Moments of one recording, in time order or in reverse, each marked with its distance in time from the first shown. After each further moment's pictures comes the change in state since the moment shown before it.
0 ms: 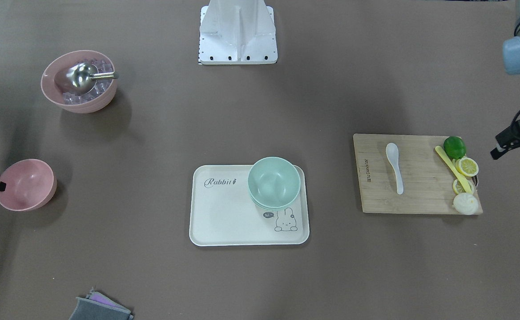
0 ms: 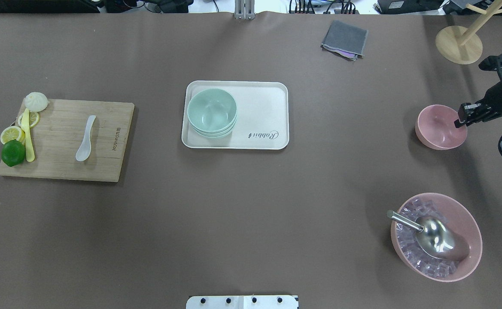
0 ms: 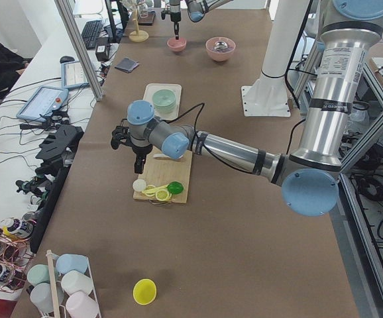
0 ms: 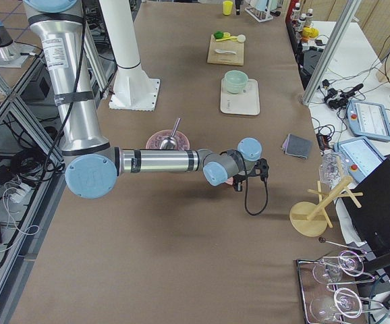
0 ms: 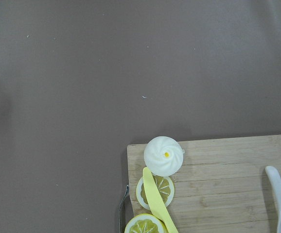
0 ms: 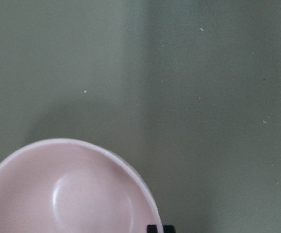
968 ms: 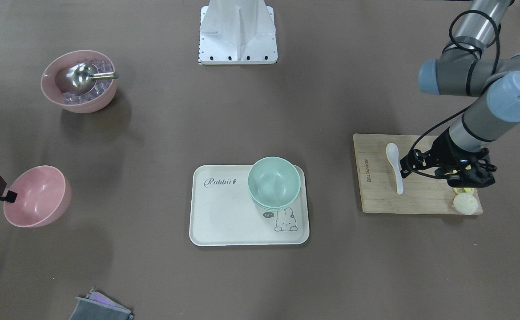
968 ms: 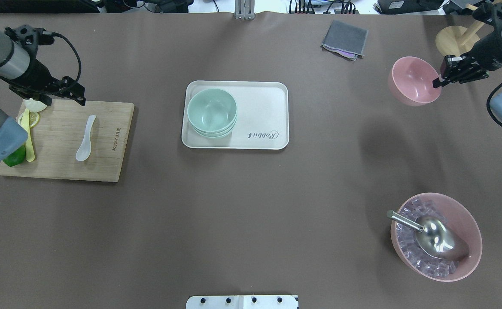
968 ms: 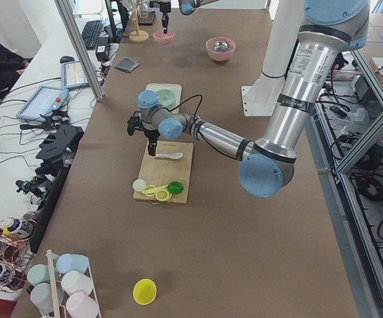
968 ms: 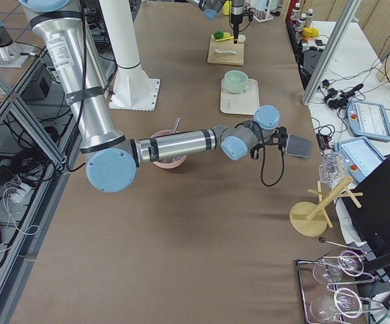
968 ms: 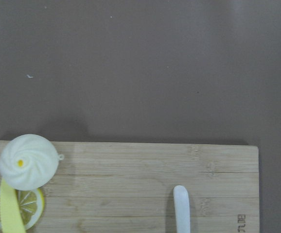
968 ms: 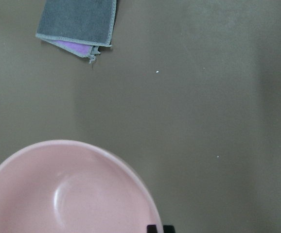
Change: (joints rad) left arm 0.286 -0.148 0.101 -0.003 0.162 -0.256; right arm 0.047 0.145 0.059 0.001 0.095 0.235
